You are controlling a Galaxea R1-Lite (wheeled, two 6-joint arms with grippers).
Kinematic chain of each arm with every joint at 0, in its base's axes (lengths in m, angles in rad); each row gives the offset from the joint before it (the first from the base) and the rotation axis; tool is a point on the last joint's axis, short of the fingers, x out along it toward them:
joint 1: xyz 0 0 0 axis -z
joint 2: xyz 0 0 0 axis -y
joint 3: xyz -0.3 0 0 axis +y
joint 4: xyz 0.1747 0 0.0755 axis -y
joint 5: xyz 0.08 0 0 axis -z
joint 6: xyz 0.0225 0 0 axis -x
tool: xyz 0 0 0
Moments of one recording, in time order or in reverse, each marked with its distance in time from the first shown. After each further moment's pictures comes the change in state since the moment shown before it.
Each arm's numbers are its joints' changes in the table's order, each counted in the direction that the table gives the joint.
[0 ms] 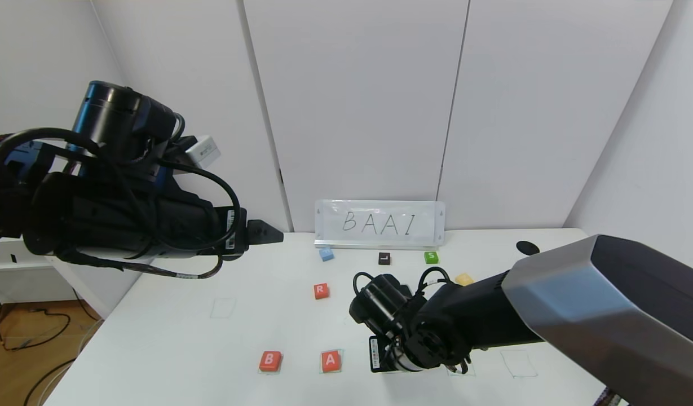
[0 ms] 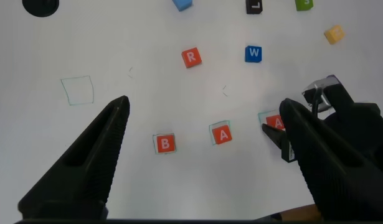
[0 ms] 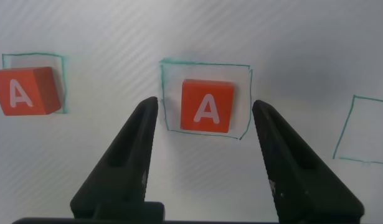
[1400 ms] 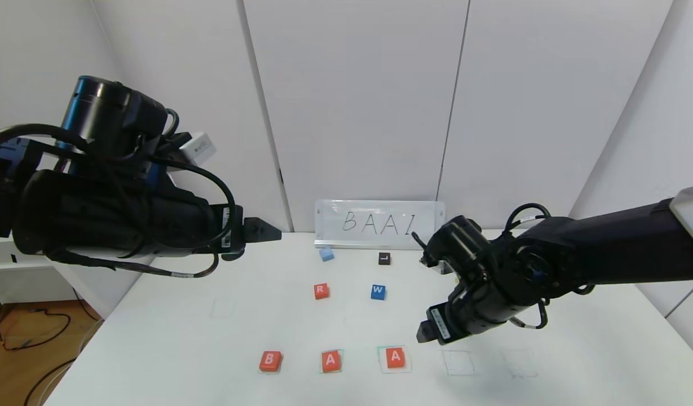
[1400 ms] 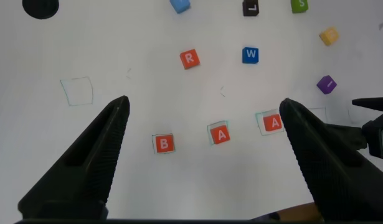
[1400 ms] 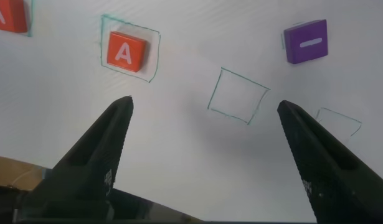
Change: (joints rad) left arm -0.005 0.013 0.000 -0.001 0.011 0.000; right arm 0.212 0.265 0.083 -0.194 -0.193 0.411
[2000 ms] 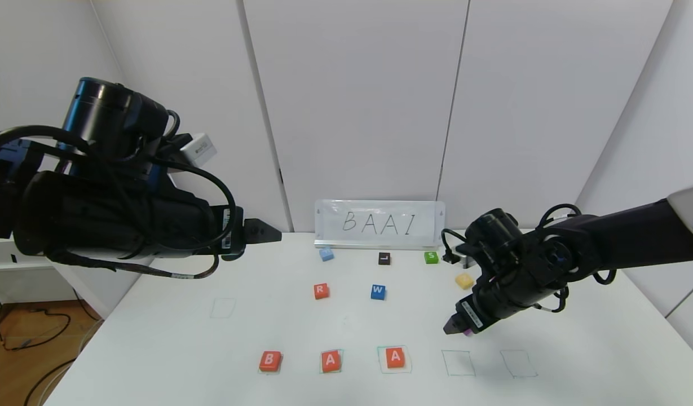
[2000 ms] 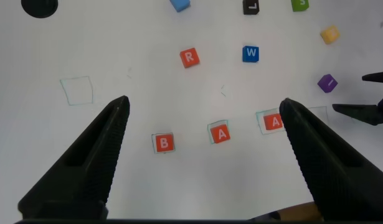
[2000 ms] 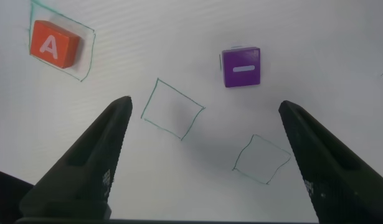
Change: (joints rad) left arm 0.001 0.000 0.003 0.000 0.000 -0.001; right arm 0.176 -0.021 0.050 0.087 -0.104 0.333
